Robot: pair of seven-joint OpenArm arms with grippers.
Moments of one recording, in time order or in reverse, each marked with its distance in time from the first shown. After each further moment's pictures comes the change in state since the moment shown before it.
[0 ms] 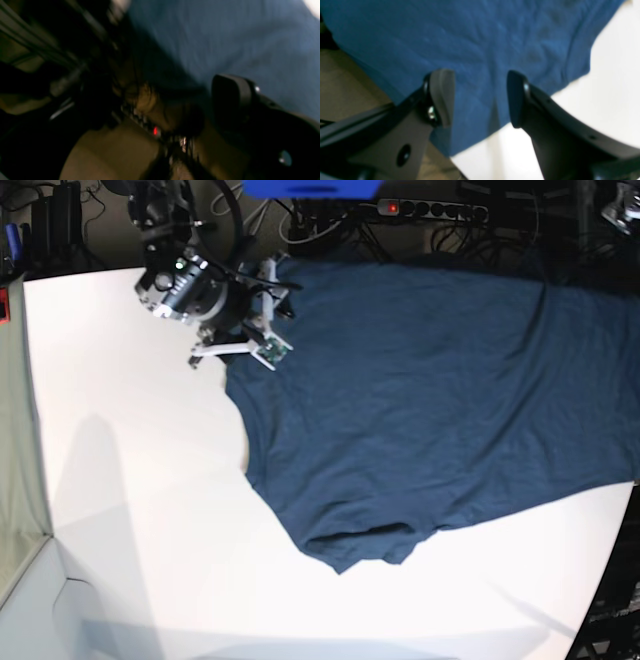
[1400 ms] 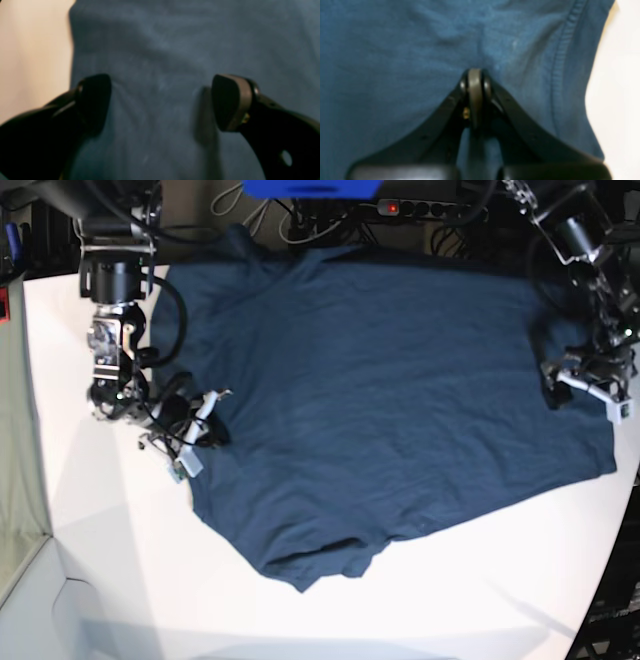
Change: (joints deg) left arm -34.0 -15.1 42.0 -42.8 38.7 1.2 -27.1; right arm 27.2 6.2 16.5 -47.8 6.6 1.5 25.0
